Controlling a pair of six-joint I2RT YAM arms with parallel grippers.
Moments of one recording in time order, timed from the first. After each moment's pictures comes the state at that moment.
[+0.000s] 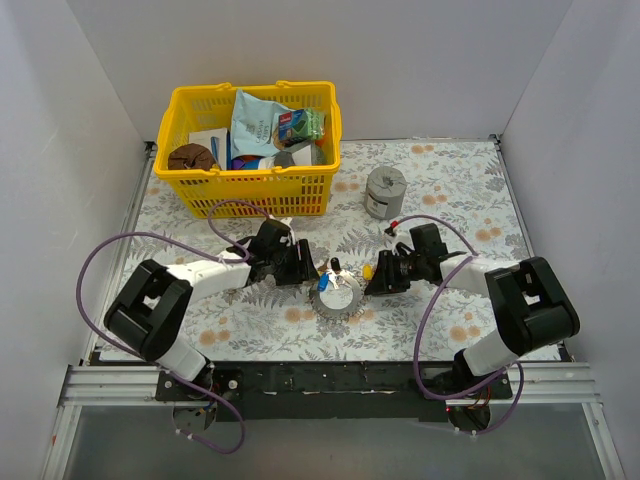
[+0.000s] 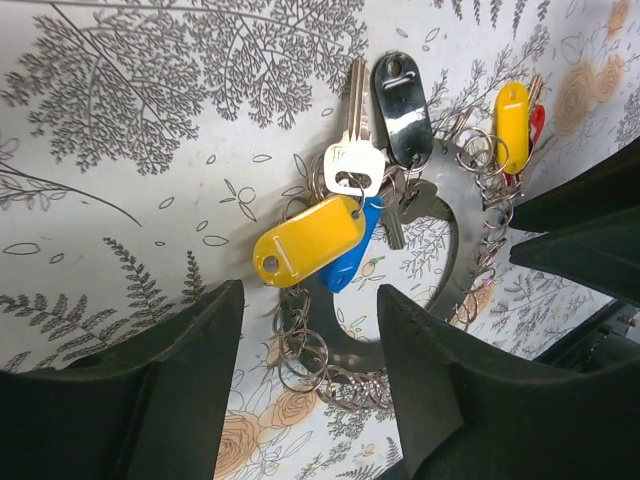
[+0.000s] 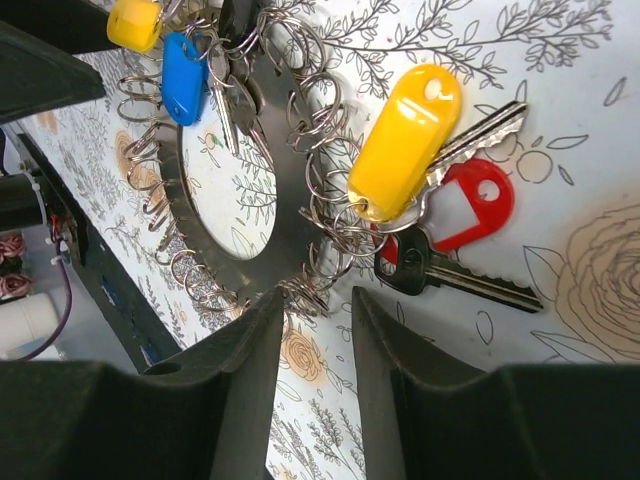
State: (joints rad) left arm -0.60 1.53 0.76 -0.08 0.22 -0.70; right arm 0.36 1.52 0.58 -0.04 -0.70 0.33
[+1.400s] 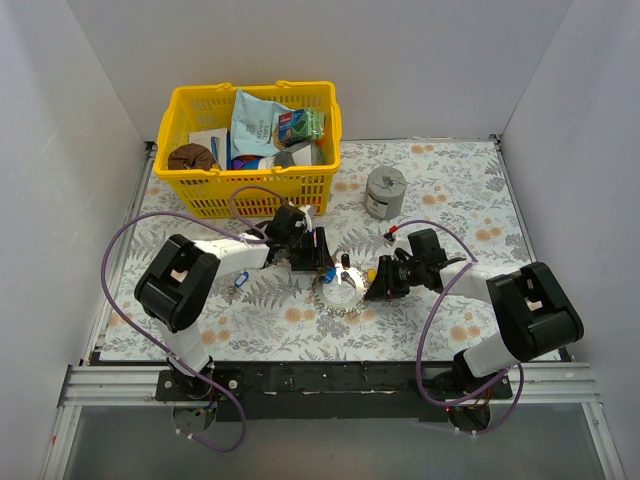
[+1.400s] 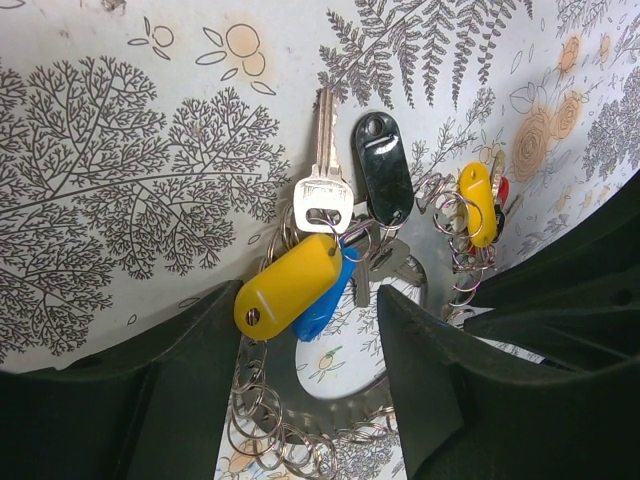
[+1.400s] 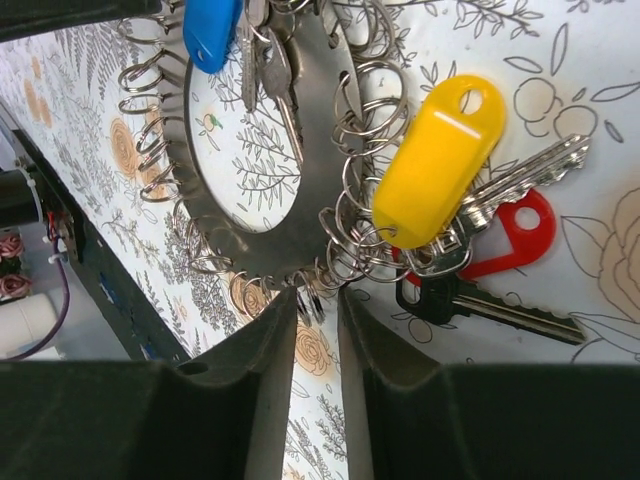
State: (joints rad) left arm -0.60 1.77 0.96 -0.04 0.30 -0.64; right arm 0.39 1.49 0.53 0.00 -0.68 0.38
